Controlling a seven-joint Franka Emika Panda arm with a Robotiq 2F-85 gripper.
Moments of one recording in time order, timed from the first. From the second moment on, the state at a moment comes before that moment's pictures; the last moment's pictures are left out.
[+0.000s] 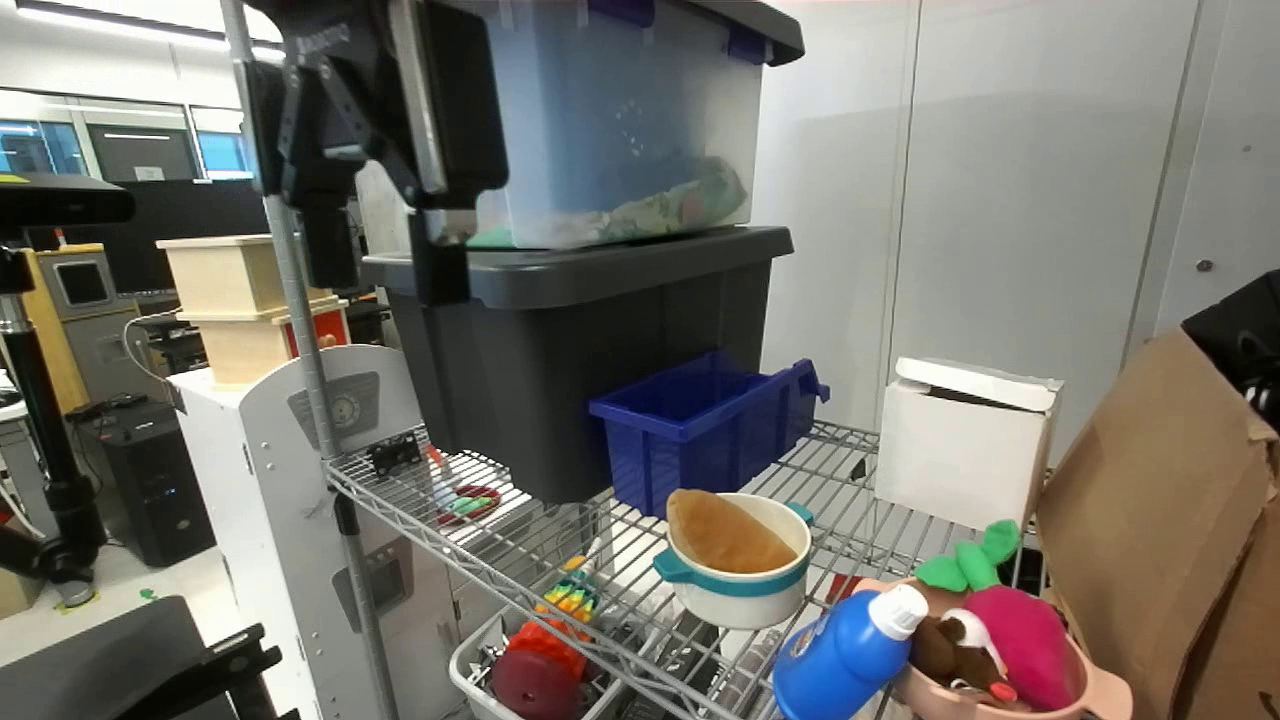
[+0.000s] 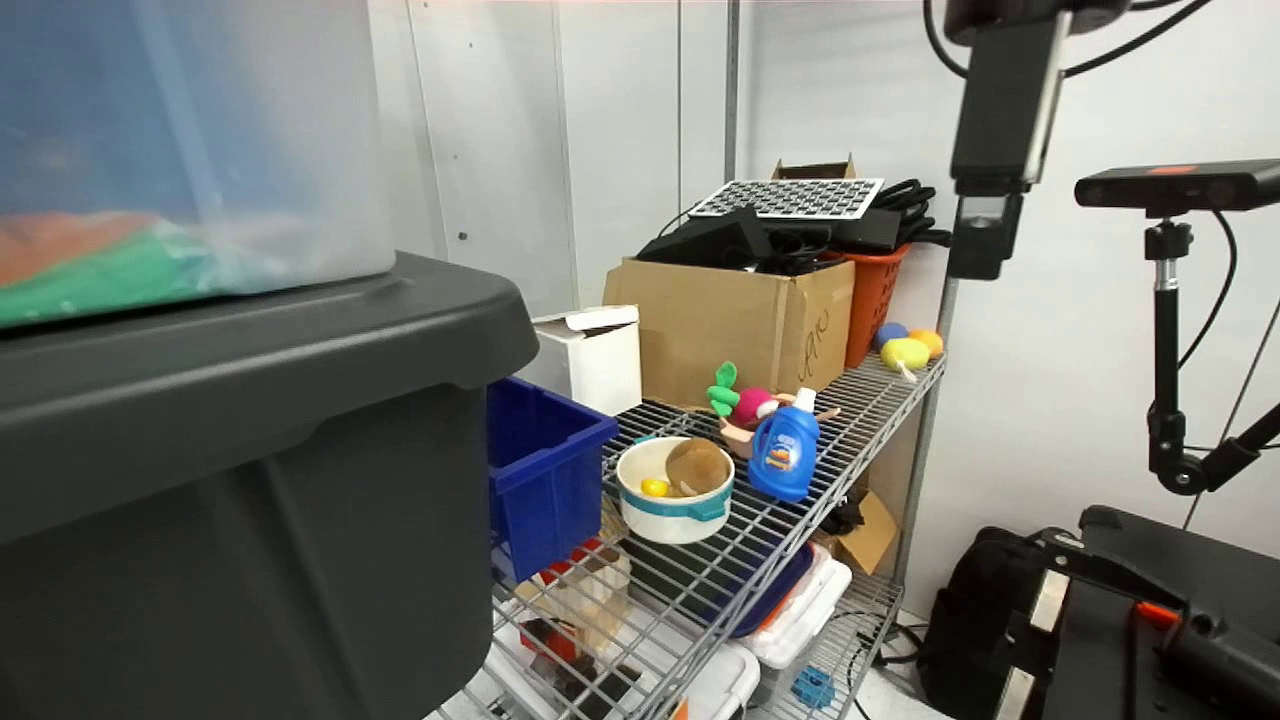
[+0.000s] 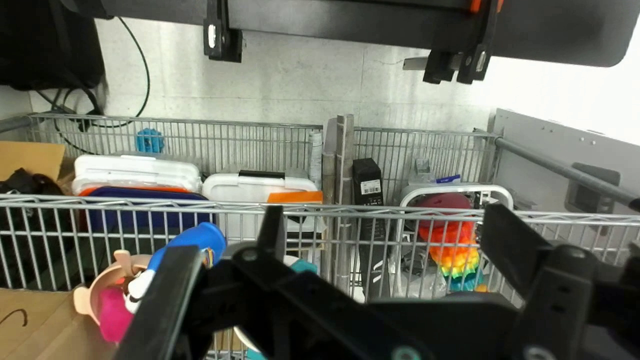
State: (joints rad) arm 0.03 -0.28 -0.03 -2.51 0.02 2.21 -0.16
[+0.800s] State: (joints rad) arm -0.01 0.15 -0.04 -2.20 -0.02 2.30 -0.25
